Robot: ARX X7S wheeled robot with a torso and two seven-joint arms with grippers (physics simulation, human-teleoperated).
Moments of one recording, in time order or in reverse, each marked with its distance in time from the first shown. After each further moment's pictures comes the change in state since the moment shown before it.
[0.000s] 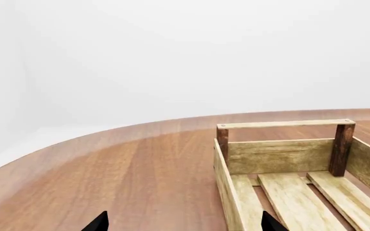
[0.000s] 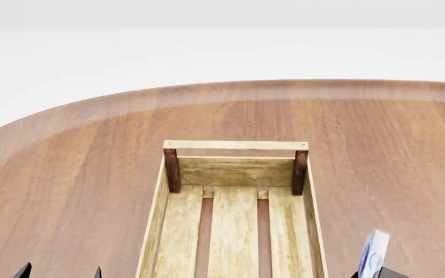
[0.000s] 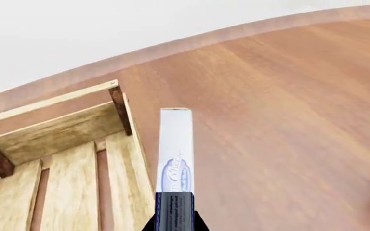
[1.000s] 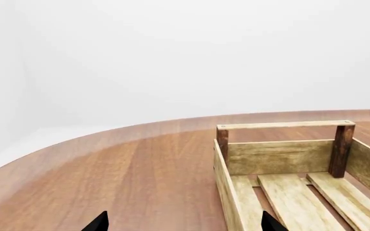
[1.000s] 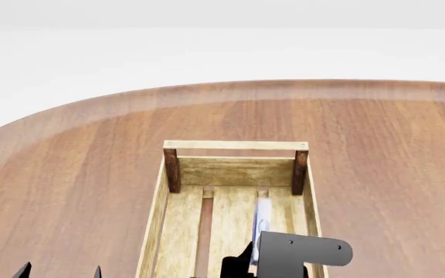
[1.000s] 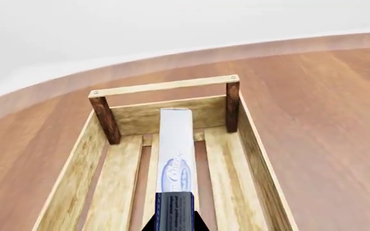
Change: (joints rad) left arm -0.005 -0.009 0.011 0.000 -0.012 0.003 -0.009; right arm 0.203 -0.080 -0.319 0.169 -0.065 -0.015 -0.077
